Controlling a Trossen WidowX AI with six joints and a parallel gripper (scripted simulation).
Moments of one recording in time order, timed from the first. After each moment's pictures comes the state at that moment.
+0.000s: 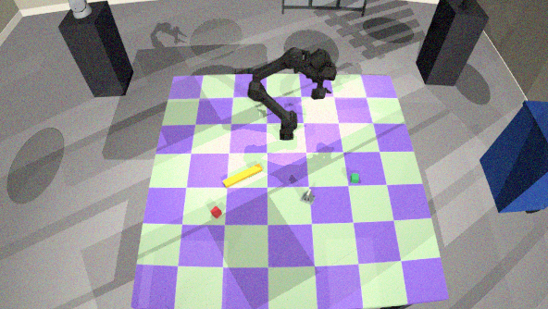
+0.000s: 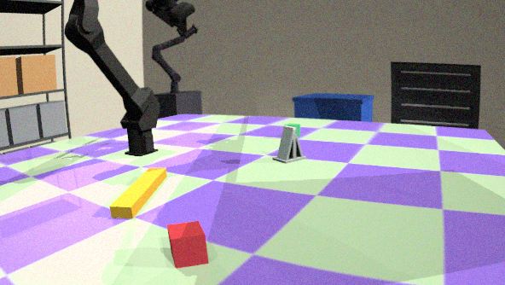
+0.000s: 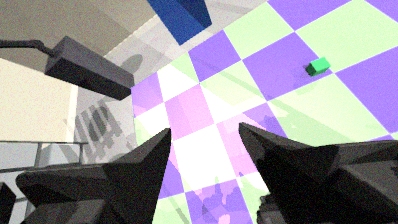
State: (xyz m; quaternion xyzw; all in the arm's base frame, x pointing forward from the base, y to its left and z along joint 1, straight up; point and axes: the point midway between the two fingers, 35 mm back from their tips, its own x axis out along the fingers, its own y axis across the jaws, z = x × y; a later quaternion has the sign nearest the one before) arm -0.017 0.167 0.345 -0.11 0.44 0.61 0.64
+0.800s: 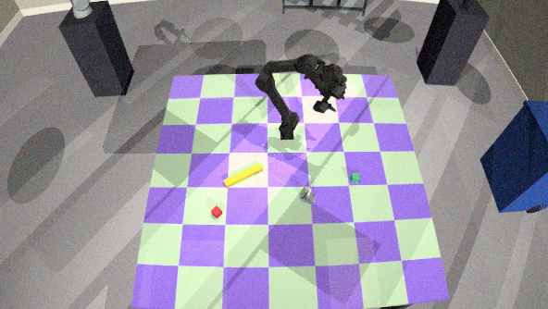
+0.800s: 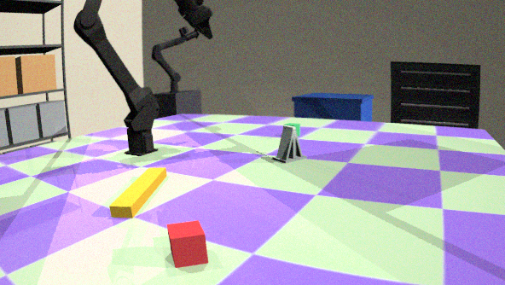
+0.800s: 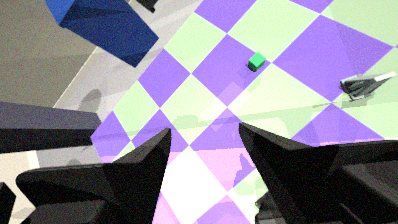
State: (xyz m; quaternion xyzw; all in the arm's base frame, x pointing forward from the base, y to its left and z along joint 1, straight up) arm 0.062 0.192 0.318 -0.06 0.49 0.45 0.74
